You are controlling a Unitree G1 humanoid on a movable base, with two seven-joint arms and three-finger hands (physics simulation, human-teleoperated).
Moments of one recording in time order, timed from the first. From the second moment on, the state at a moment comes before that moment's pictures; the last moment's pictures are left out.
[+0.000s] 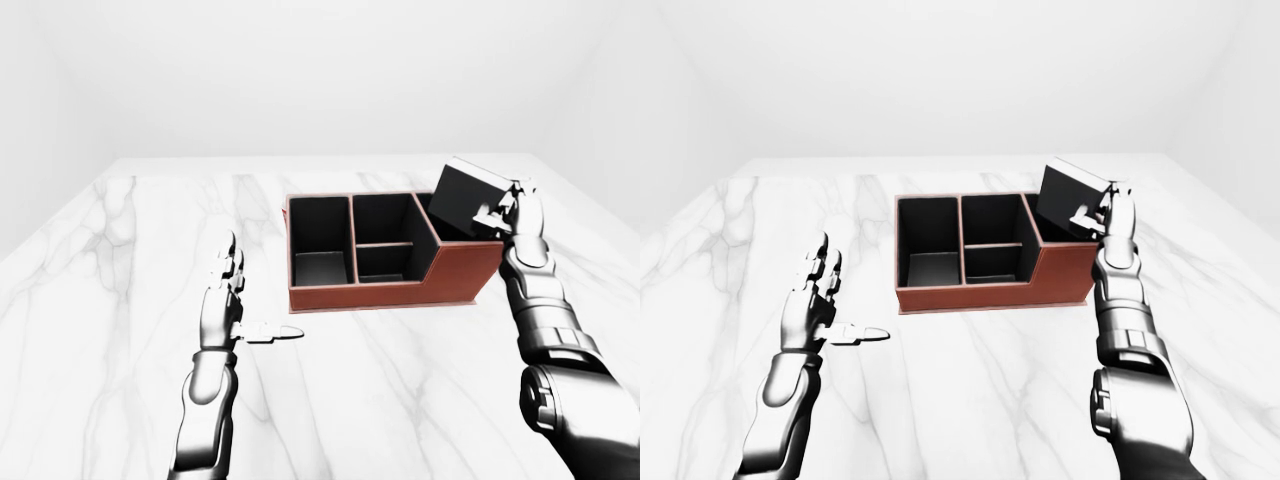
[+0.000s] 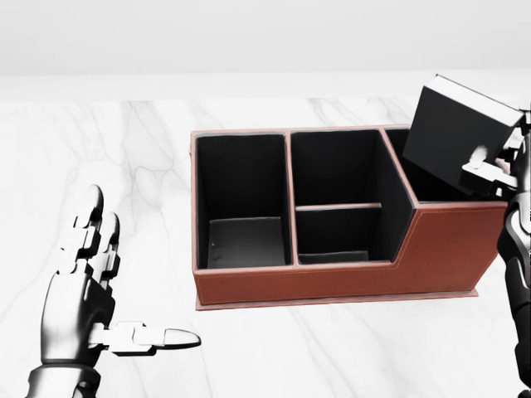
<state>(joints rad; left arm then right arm) 0.06 0.02 0.04 -0.17 -0.01 -0.09 -0.06 -0.75 -0.48 -0.23 0.86 0.08 -0.06 -0.10</state>
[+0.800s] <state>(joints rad) 0.05 0.02 0.04 -0.16 -0.01 -0.09 -0.06 -0.84 -0.49 -0.20 1.10 0.06 -0.09 -0.12</state>
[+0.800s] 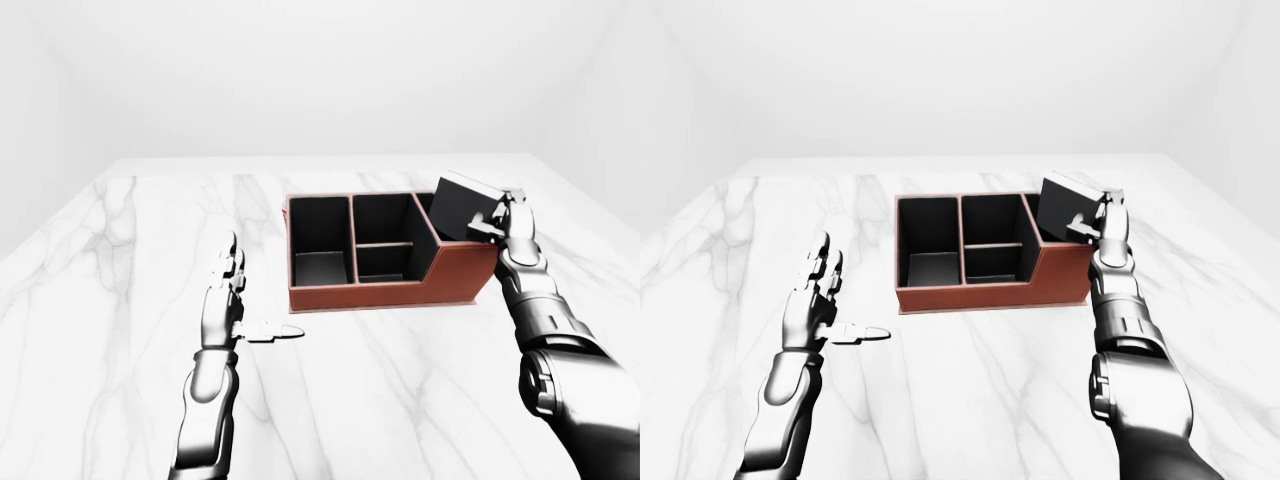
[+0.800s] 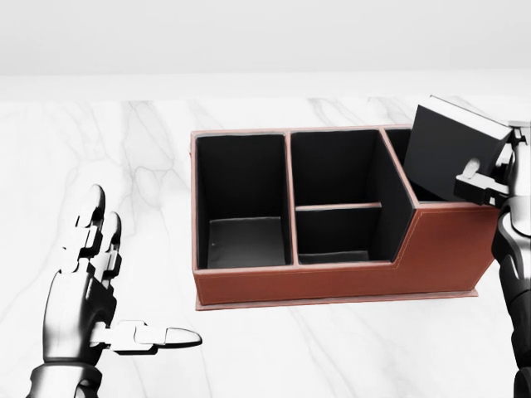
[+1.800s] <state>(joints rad) 0.05 0.02 0.04 -0.16 0.00 -0.09 -0.06 -0.83 -0.51 -0.24 0.90 0.09 -0.05 -0.12</state>
